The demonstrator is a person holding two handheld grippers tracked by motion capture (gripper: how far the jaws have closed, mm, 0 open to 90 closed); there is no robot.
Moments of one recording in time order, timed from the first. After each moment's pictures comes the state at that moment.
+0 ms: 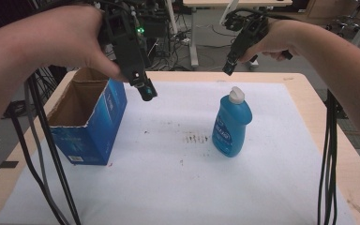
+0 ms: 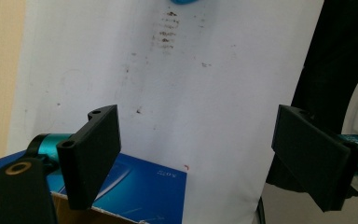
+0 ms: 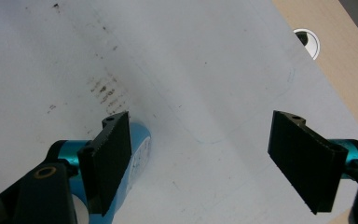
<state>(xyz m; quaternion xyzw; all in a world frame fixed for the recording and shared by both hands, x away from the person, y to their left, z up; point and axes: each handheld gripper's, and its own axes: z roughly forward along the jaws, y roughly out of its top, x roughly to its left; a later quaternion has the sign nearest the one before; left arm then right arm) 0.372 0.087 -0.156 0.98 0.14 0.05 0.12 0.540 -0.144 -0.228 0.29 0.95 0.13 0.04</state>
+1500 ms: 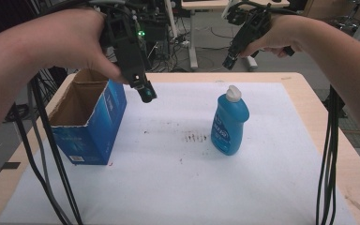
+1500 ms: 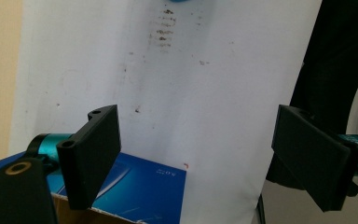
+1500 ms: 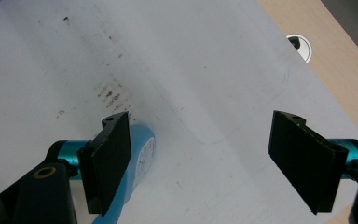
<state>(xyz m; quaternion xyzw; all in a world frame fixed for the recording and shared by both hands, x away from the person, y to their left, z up) 0.366 0.079 -0.158 0.98 0.13 0.06 0.11 0.529 -0.154 -0.213 0.30 0.94 0.15 0.05</state>
